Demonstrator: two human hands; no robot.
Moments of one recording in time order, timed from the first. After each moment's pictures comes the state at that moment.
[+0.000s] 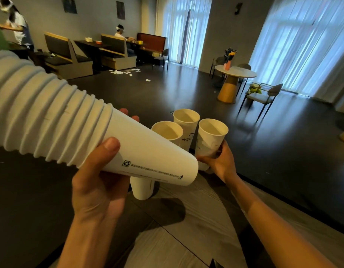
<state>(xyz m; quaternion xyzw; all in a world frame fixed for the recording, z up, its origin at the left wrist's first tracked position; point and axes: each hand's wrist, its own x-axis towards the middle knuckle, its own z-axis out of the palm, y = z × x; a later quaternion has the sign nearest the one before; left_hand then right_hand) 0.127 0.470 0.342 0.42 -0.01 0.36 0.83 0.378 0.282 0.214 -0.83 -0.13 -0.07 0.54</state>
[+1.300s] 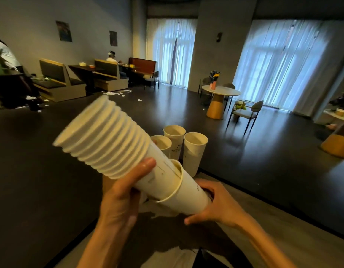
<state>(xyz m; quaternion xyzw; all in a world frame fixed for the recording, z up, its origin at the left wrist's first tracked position) 0.091 0.435 0.355 0.47 0.01 0.29 0.83 0.213 0.232 0.292 -0.88 -0.28 0.13 0.36</state>
